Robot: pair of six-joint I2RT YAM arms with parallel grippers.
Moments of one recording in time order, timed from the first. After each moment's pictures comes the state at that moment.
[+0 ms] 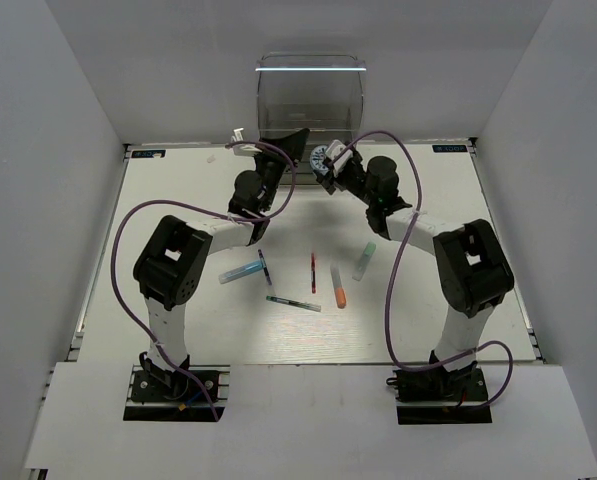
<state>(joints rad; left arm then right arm) -0.53 1.97 1.20 1.22 -0.15 -1.05 0.44 1.83 1.13 0.70 -0.35 -0.52</state>
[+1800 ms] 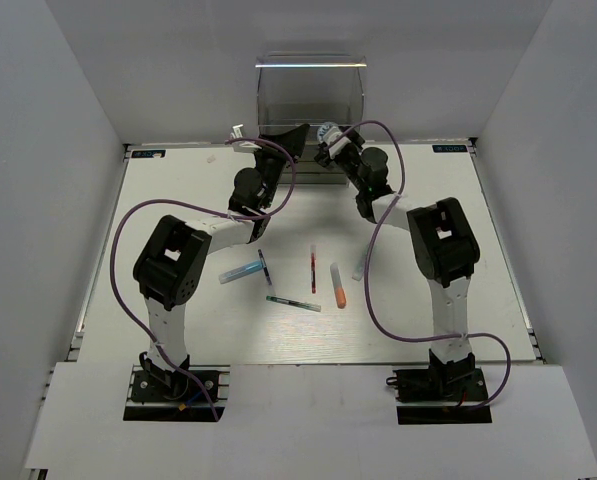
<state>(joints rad) -0.53 1.97 1.23 1.22 -0.15 -1.05 0.41 2.16 1.41 0.91 -0.20 -0.61</state>
